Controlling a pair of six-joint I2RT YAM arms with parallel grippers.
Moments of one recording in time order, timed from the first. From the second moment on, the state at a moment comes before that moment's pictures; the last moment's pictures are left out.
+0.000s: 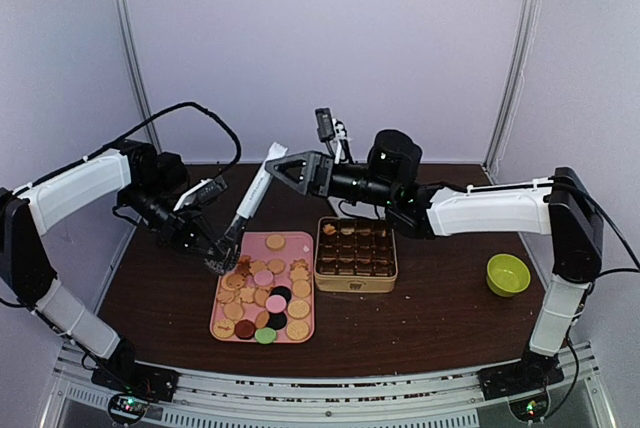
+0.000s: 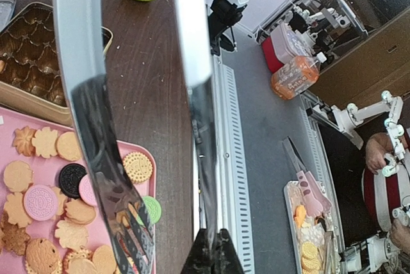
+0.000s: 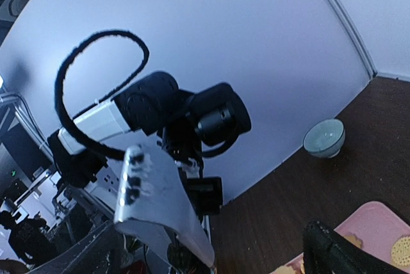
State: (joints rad) left arm -0.35 1.50 1.26 -1.45 1.13 1.01; right arm 0.89 1.82 1.29 0.70 -0.51 0.76
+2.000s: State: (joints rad) left arm -0.35 1.48 1.29 -1.51 1.05 1.05; right arm 0.90 1.98 1.73 0.06 -0.89 0.49
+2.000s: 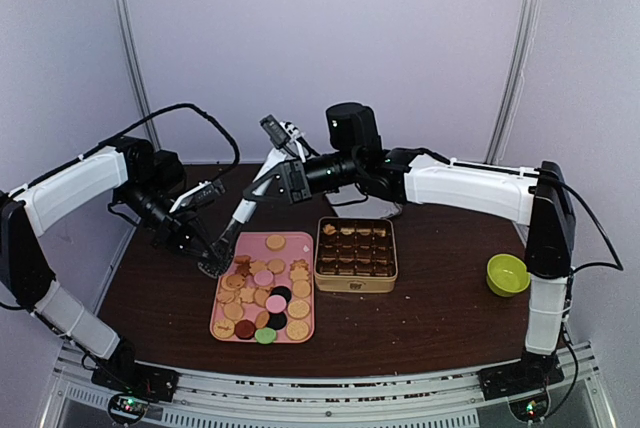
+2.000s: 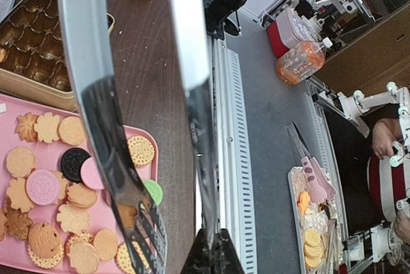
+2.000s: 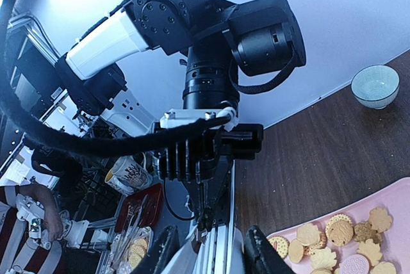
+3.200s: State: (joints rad) left arm -0.14 1.30 1.32 -1.25 0.50 0.71; right arm 1.26 1.88 1.52 -0.01 0.21 0.18
